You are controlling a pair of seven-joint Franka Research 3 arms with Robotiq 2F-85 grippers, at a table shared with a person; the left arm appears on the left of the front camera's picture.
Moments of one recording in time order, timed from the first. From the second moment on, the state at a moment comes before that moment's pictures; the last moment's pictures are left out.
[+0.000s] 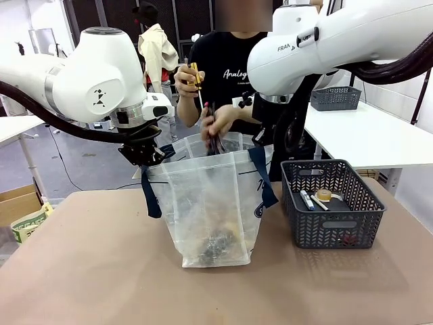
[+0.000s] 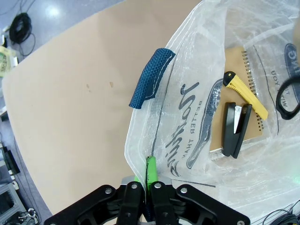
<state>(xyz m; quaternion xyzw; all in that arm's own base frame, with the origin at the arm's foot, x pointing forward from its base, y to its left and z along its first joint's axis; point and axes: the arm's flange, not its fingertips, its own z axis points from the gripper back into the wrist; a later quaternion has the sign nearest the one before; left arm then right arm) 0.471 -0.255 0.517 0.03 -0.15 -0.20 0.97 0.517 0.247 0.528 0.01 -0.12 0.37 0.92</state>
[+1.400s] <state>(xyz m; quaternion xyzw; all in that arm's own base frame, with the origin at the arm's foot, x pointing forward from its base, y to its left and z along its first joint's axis) 0.470 -0.255 0.516 0.03 -0.15 -0.20 0.97 0.512 0.242 0.530 0.02 -0.14 0.37 0.92</state>
